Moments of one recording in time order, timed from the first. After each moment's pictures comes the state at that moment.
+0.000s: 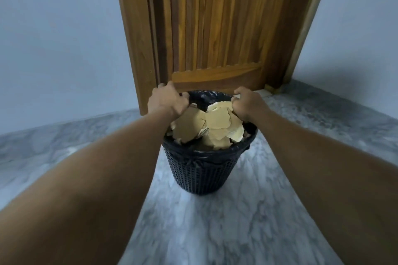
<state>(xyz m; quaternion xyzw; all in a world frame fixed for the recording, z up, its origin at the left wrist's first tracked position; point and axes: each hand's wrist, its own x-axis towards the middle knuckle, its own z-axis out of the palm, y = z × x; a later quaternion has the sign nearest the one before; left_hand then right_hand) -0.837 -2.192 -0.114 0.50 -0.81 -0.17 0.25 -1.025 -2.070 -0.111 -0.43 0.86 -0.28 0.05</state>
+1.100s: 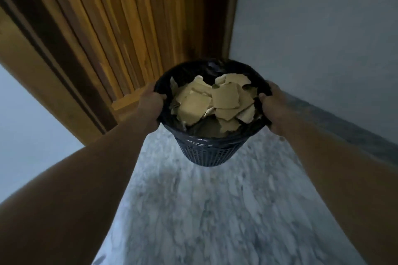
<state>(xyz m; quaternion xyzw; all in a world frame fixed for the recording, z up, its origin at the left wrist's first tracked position) -1.007 -2.158 0.120 0.39 -0.59 -0.68 0.20 -1.187 -1.914 0.128 -0.12 0.76 -0.61 0.19</state>
